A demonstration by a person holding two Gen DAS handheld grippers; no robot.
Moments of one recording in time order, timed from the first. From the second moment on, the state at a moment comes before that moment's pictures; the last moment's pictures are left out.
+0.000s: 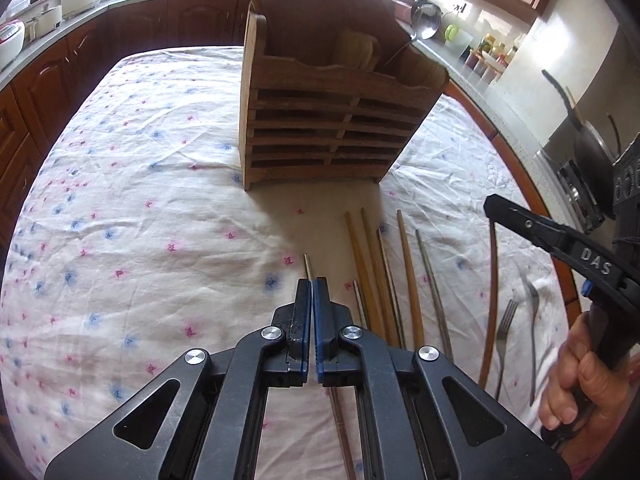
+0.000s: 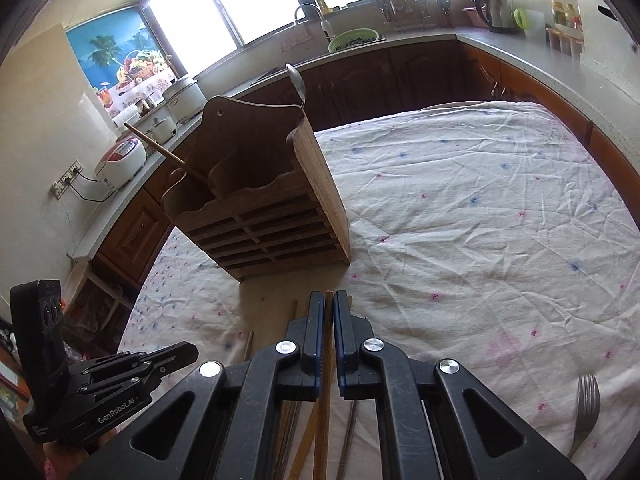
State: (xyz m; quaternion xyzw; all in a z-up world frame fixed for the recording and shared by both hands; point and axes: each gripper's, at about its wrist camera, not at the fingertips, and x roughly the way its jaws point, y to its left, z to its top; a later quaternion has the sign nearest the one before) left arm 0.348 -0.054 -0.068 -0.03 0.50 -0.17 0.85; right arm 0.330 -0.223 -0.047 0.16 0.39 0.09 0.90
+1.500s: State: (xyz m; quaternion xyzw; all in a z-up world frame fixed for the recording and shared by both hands) left arm 0.263 0.003 0.052 -0.10 0.35 -0.18 0.91; right arm 0.265 -0.205 0.036 0.13 0.30 0.13 0.94
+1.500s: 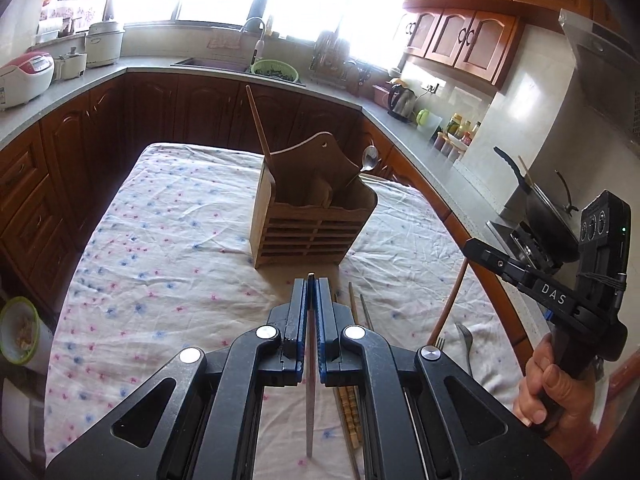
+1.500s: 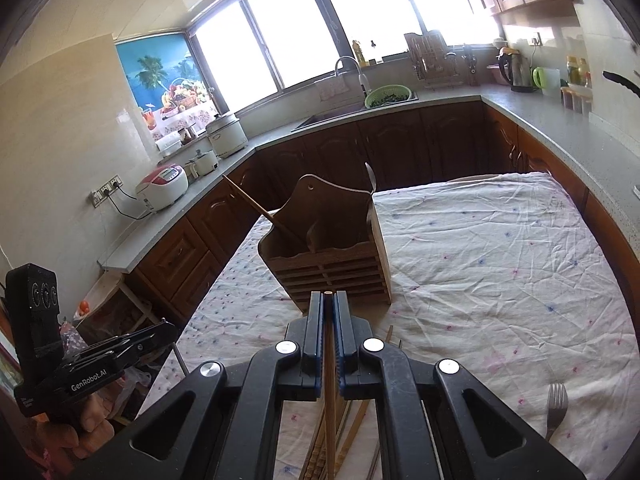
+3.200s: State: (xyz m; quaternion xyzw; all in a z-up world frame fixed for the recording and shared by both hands) left arm 0.407 0.044 0.152 -0.22 0.15 -0.08 0.96; right arm 0.375 -0.236 0.137 0.17 0.12 0.06 0.98
